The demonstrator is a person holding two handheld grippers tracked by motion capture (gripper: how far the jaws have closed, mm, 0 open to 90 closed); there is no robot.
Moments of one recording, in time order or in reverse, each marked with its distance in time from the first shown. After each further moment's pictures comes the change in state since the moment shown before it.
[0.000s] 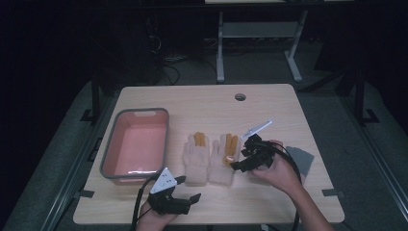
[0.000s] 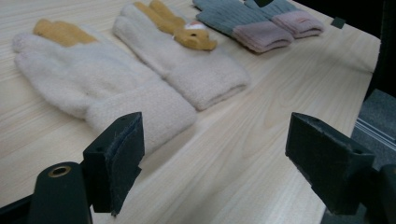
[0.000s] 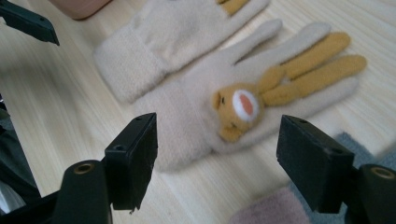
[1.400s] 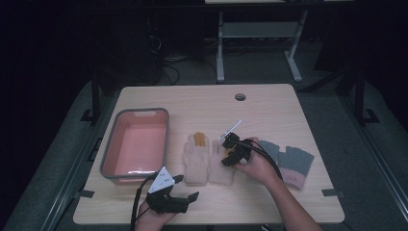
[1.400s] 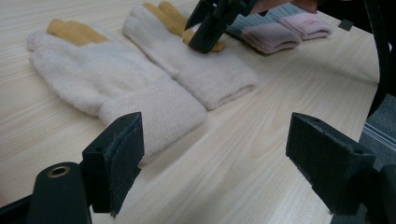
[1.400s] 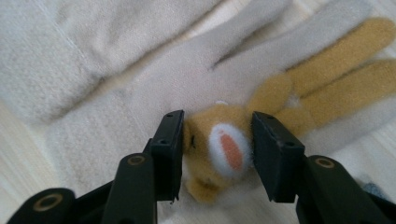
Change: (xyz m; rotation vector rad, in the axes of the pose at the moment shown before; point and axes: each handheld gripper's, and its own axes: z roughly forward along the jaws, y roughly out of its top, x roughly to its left) left arm 0.005 -0.001 -0.002 -0.007 0.017 -0.007; right arm -0.005 0.028 0.073 0.194 -0.121 -0.031
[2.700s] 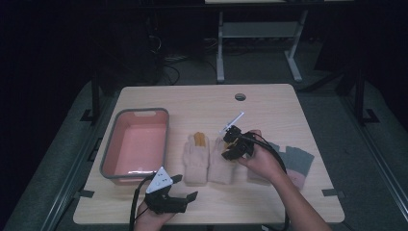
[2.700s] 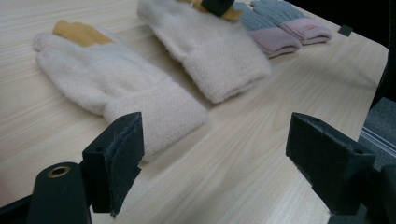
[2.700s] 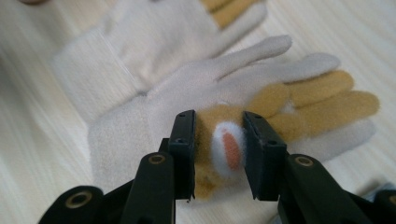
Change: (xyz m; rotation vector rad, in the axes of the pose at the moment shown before) left arm 0.001 0.000 -0.004 -0.016 0.001 -0.015; right arm 0.012 0.013 -0.048 -0.054 -0.002 -0.058
